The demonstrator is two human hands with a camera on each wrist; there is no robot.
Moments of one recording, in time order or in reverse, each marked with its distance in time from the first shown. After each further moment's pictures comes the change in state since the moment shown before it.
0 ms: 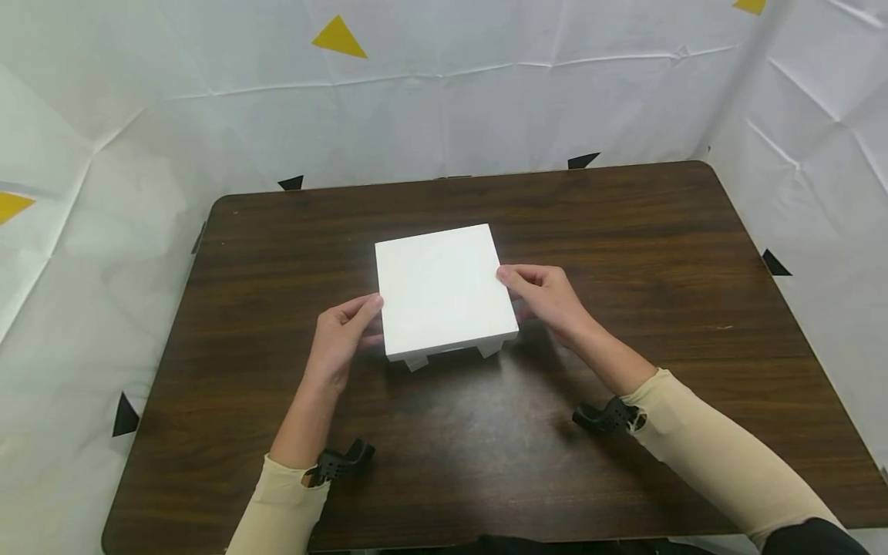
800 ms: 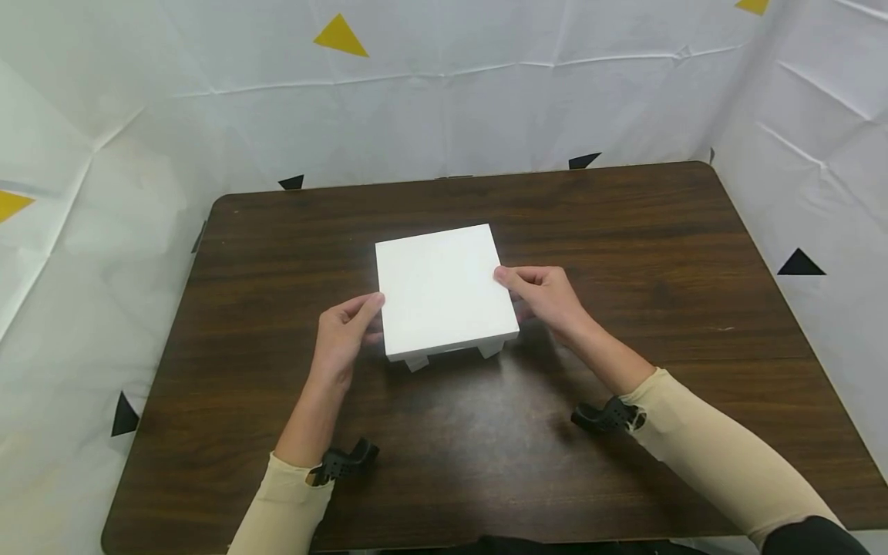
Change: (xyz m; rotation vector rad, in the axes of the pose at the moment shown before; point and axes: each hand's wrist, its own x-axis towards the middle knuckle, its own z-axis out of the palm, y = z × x) left_hand 0.000 0.002 0.007 0.023 0.071 -0.036; right_hand 0.001 0.000 0.001 0.031 0.032 0.010
